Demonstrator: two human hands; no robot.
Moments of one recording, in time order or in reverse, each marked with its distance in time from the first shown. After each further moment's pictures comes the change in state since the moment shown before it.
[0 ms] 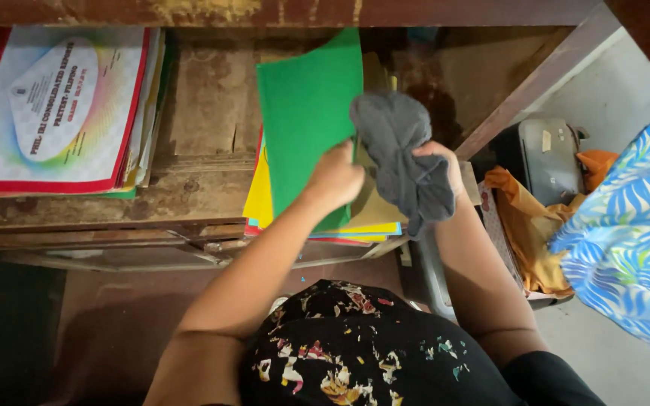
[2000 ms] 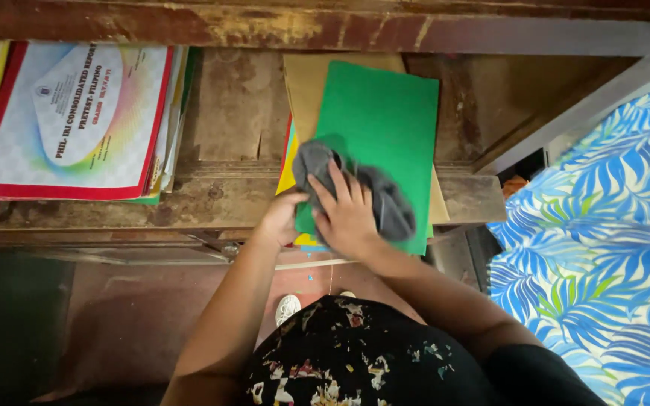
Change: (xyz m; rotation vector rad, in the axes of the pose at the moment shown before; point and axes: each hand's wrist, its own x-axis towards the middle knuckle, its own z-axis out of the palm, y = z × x) left_hand -0.028 -0.204 0.011 -1.510 -0.005 -0.619; right_hand 0.027 0.173 0.090 -2.112 0.063 -1.130
